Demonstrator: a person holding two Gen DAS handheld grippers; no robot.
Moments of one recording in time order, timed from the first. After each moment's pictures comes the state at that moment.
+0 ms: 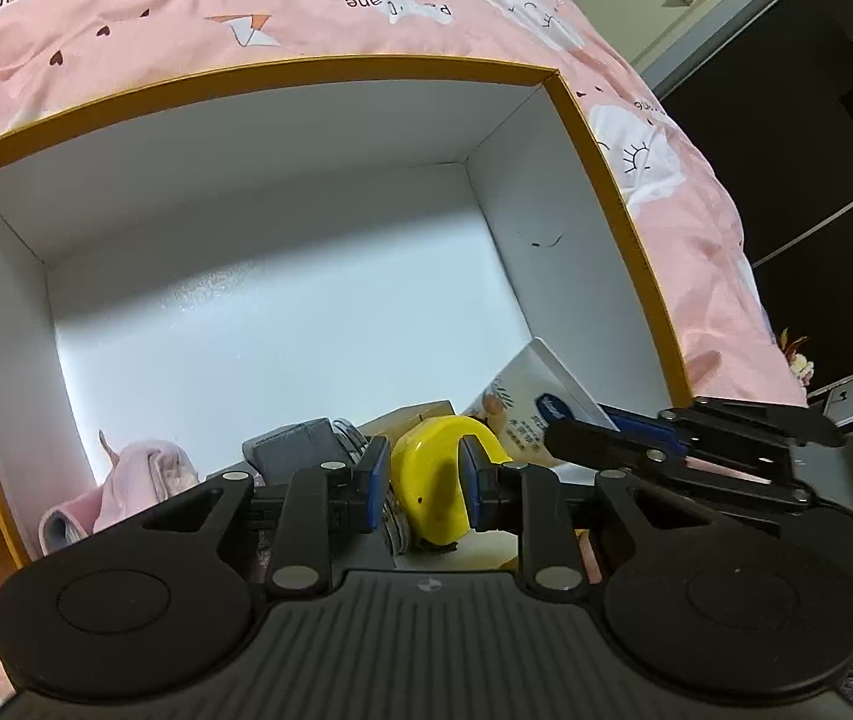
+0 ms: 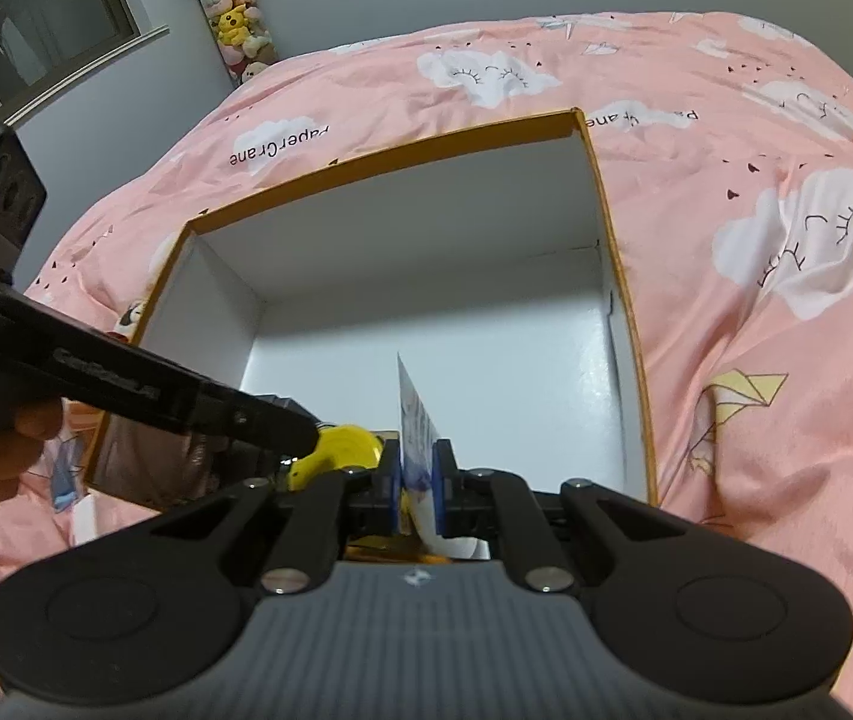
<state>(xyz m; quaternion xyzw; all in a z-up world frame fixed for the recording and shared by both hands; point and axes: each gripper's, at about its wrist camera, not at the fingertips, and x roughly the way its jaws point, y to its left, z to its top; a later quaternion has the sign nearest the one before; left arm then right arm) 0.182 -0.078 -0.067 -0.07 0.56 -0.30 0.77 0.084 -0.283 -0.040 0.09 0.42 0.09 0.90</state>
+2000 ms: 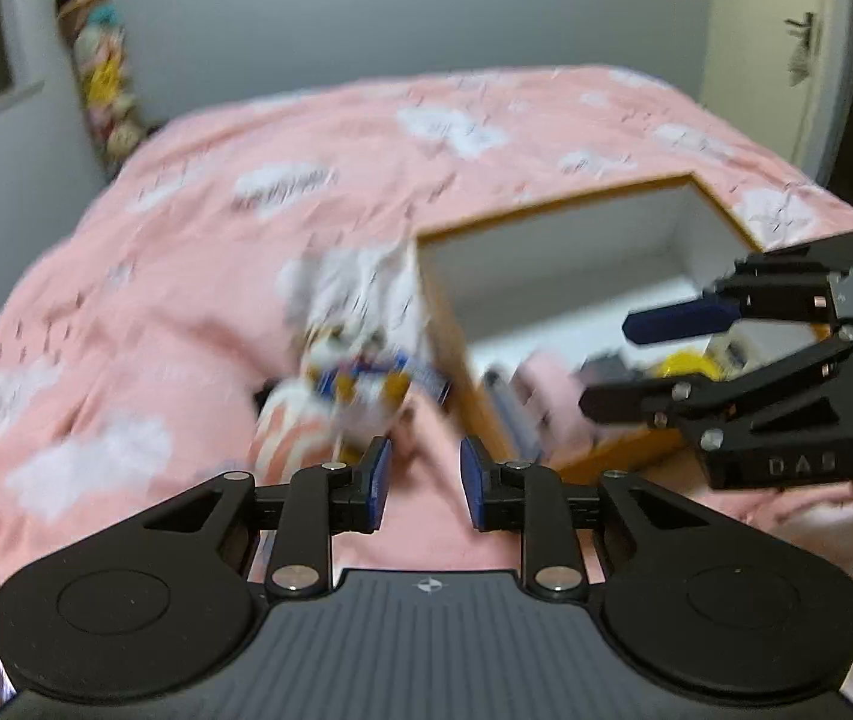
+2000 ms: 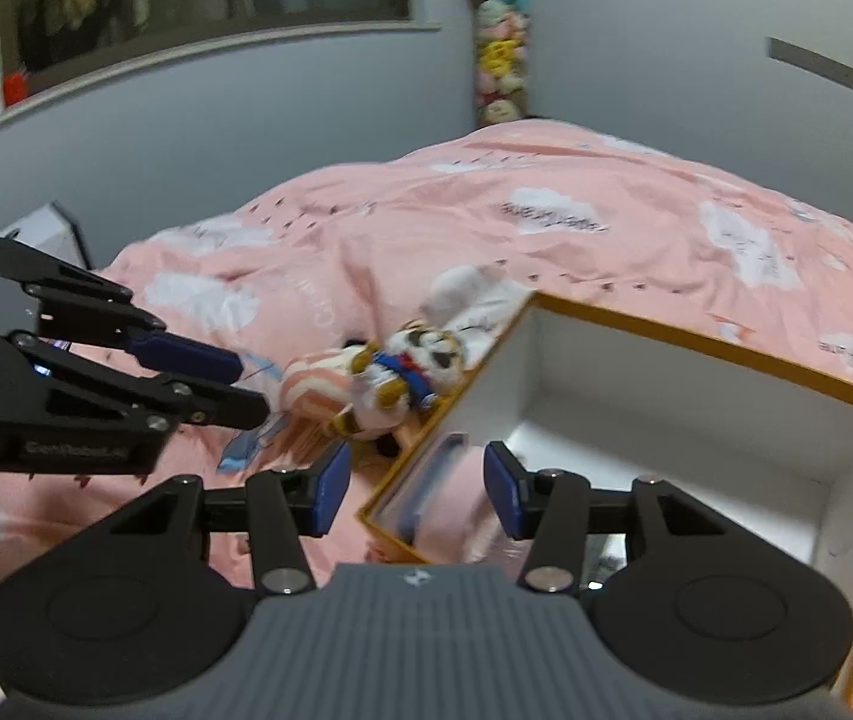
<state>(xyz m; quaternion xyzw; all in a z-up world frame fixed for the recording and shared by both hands) 0.021 0.044 0.009 0.06 0.40 -0.08 0.91 0.057 -0.130 0.010 -0.08 0.32 0.29 0.90</state>
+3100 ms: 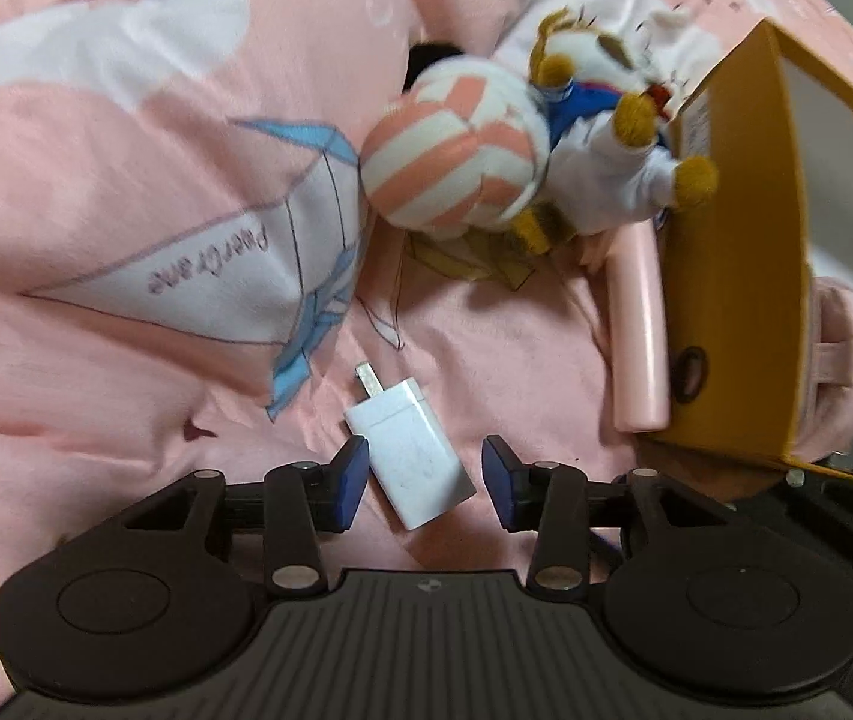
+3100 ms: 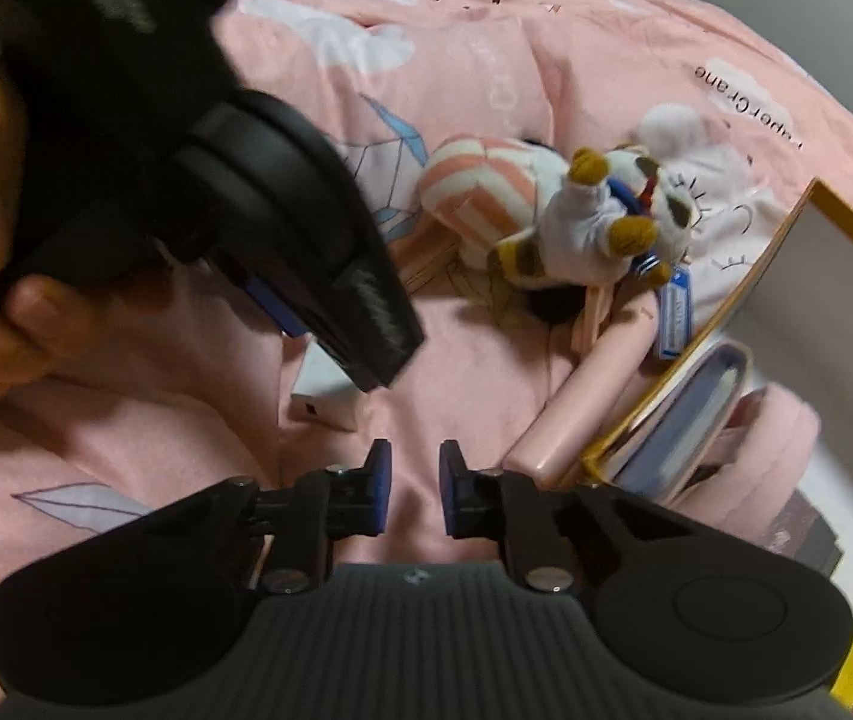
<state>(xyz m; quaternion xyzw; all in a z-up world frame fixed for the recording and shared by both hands) 0.088 0.117 -0.116 -0.16 0.62 0.06 0.76 0.071 -0.022 -0.094 -0.24 0.44 0.35 0.79</state>
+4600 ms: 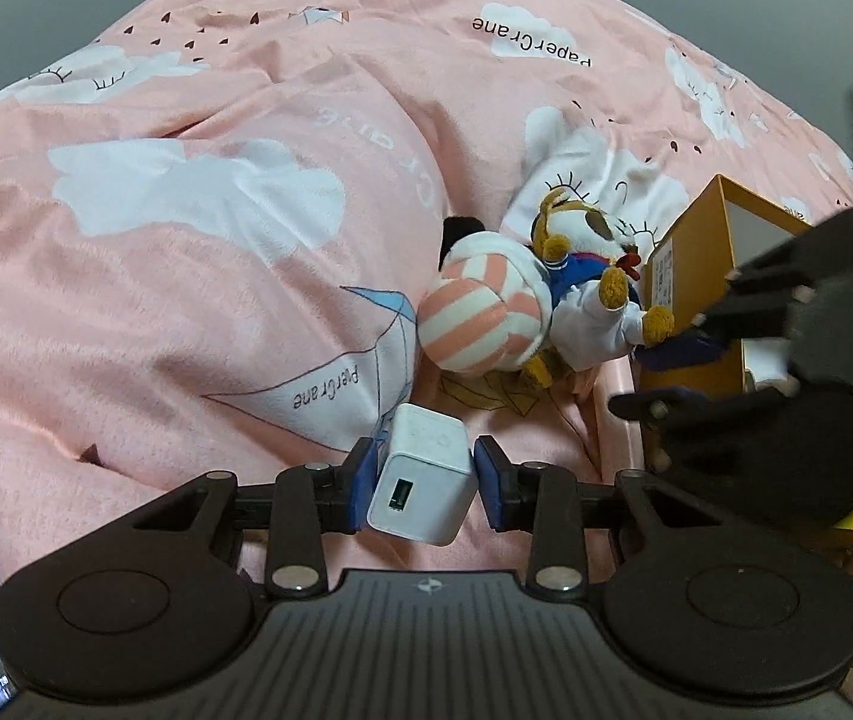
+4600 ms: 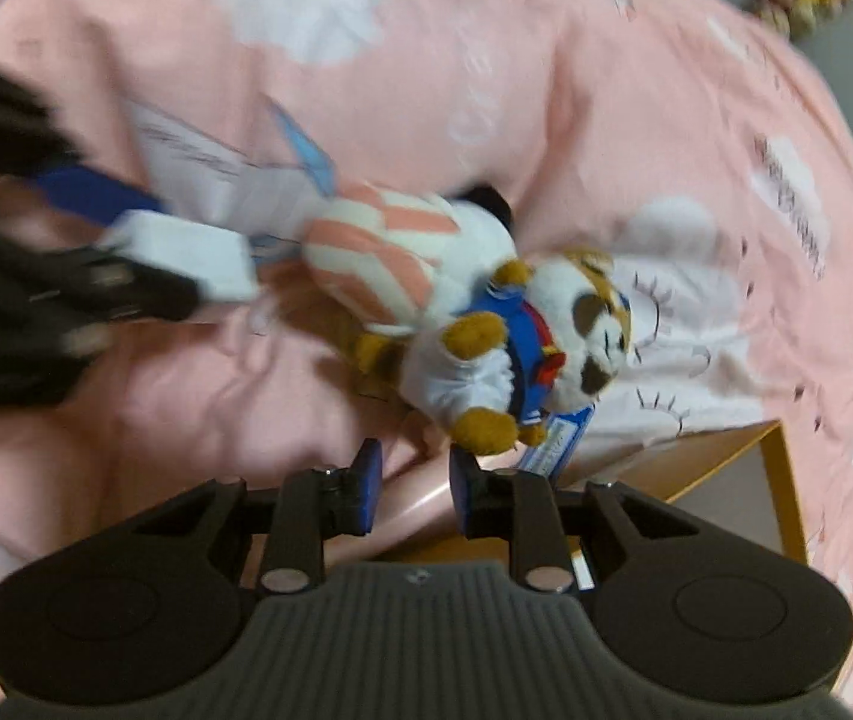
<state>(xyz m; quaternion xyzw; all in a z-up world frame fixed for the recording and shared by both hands) 0.057 0.151 -0.072 -0.17 0.49 0.07 0.85 0.165 0.023 -0.069 -0.43 0.47 0.34 0.69</state>
